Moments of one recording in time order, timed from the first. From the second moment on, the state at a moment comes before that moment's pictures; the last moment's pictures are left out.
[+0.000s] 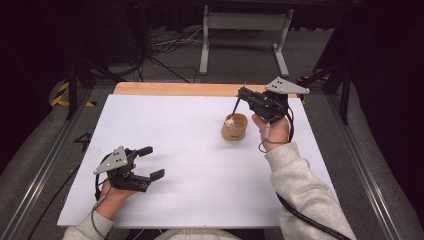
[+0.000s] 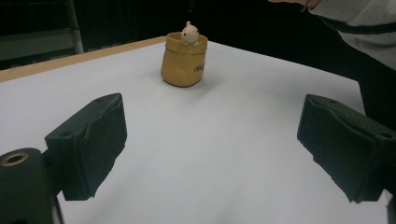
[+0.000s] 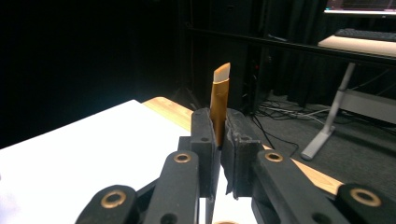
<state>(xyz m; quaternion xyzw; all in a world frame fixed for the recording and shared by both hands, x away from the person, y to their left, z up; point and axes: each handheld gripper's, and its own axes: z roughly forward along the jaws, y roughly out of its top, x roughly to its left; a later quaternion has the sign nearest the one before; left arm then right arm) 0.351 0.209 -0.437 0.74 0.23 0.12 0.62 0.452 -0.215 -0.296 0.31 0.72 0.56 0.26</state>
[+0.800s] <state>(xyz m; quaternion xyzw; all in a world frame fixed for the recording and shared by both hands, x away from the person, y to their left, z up) 0.352 0.210 -0.440 0.75 0.24 0.12 0.61 0.473 -0.217 -0.320 0.34 0.72 0.54 0.28</state>
